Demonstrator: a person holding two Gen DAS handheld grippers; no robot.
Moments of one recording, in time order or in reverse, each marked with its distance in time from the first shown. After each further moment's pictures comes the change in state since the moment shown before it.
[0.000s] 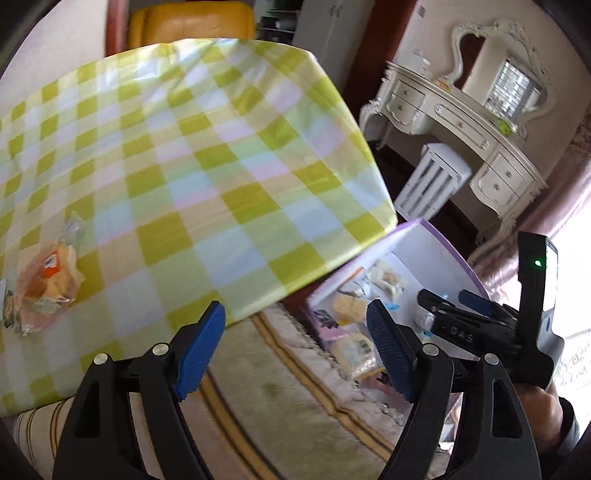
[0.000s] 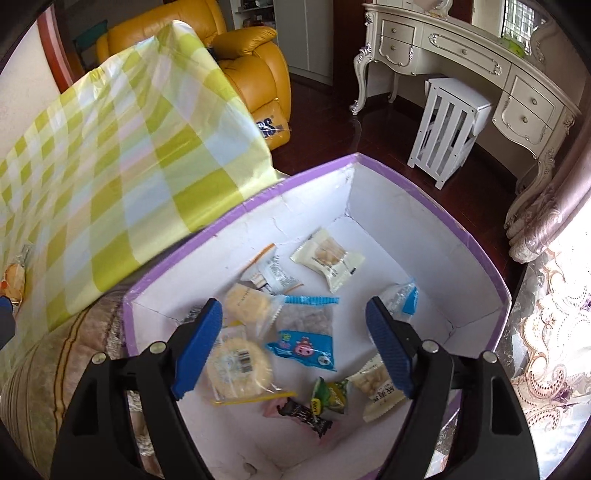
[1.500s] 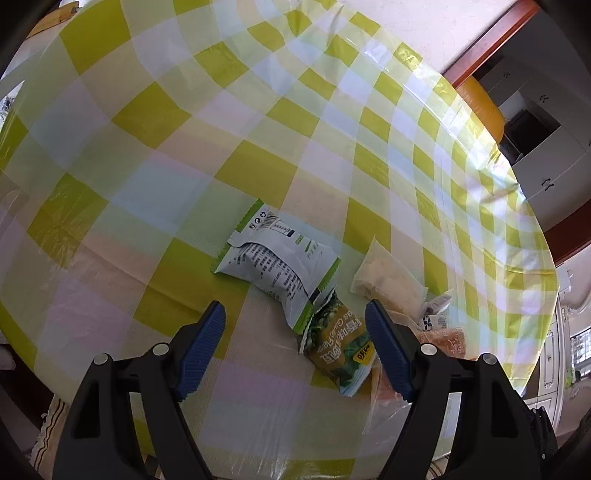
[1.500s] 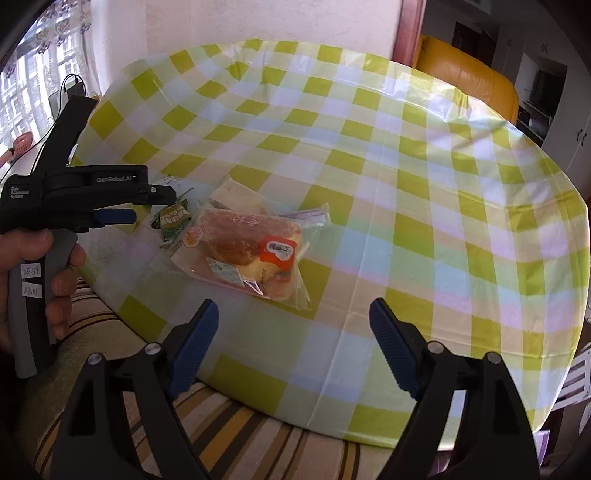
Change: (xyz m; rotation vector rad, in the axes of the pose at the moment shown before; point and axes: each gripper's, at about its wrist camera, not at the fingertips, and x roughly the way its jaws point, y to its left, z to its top) left arm -0.052 0.359 -0.051 -0.822 -0.139 0.260; right arm -0.042 0.358 -0.028 -0.909 -0.119 0.450
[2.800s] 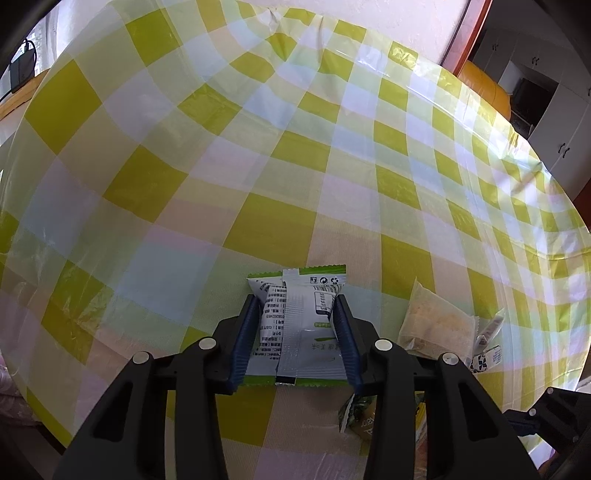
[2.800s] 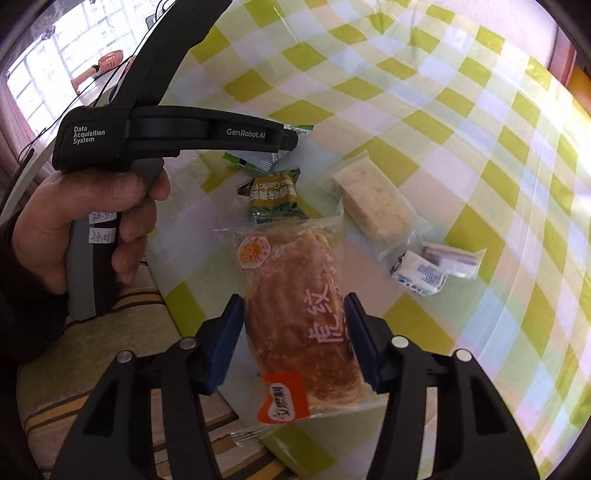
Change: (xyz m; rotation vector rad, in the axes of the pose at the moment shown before) left arm 0.019 -0.008 0.025 0.166 -0.108 0.157; right arm 0.067 0.044 0.036 -0.288 0.206 0.372
